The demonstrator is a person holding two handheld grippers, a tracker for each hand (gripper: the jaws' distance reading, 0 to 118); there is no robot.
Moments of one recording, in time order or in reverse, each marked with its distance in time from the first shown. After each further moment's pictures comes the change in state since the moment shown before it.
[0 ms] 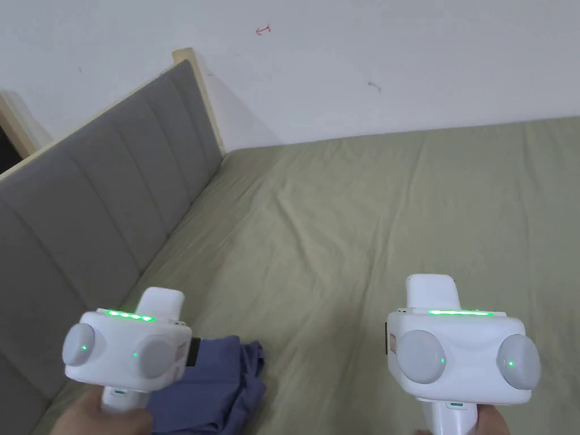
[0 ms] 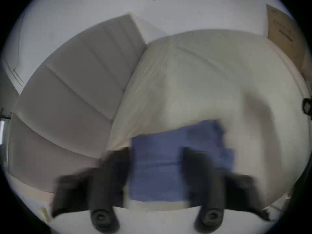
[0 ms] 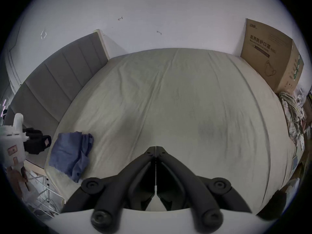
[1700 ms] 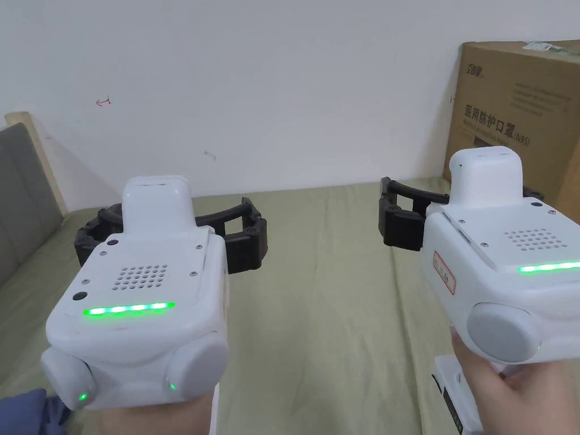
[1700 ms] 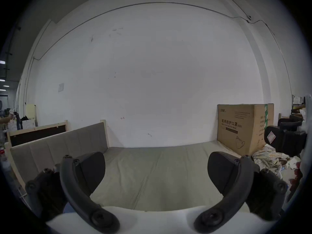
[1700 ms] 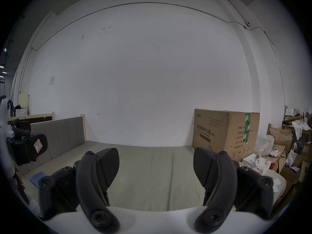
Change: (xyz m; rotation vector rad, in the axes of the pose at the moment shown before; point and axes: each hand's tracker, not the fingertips) left arm 0.252 0.056 0.300 0.894 -0.179 0.214; right arm 0.250 0.021 0.260 0.852 -0.181 0.082
